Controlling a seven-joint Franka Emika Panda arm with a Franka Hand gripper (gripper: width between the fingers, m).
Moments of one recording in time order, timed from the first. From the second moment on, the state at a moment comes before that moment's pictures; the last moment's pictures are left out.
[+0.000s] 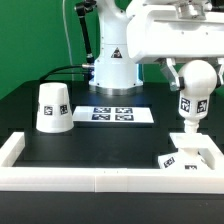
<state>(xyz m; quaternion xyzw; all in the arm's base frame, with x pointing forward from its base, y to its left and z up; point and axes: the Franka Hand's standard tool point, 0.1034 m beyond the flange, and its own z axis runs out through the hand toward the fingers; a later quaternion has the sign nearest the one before) 0.619 0.102 0.150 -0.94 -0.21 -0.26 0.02</state>
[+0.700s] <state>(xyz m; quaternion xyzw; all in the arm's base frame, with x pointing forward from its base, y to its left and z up) 0.617 0.096 0.140 -0.95 -0.20 -0.25 0.02</state>
